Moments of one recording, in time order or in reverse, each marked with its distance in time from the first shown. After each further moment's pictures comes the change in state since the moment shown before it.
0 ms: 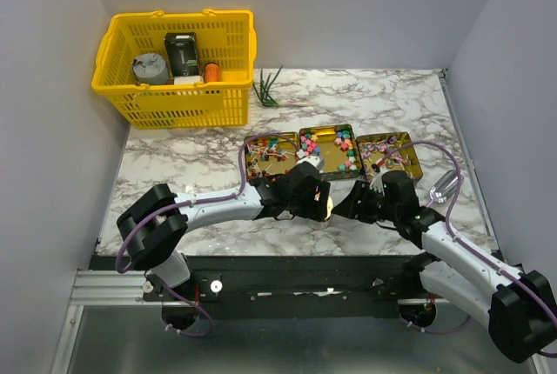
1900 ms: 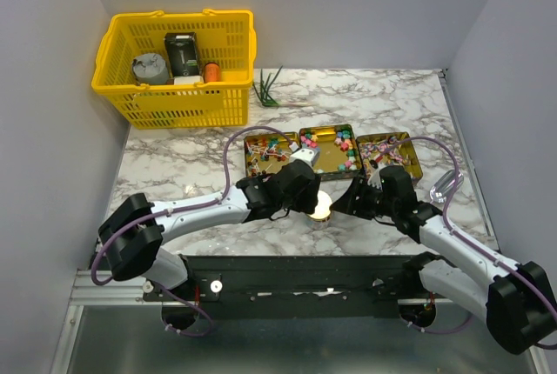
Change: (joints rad) left arm -0.013 -0.127 -0.018 -0.023 -0.153 0.069; right arm 0.000 0.069 0.046 0.012 -0.001 -0.003
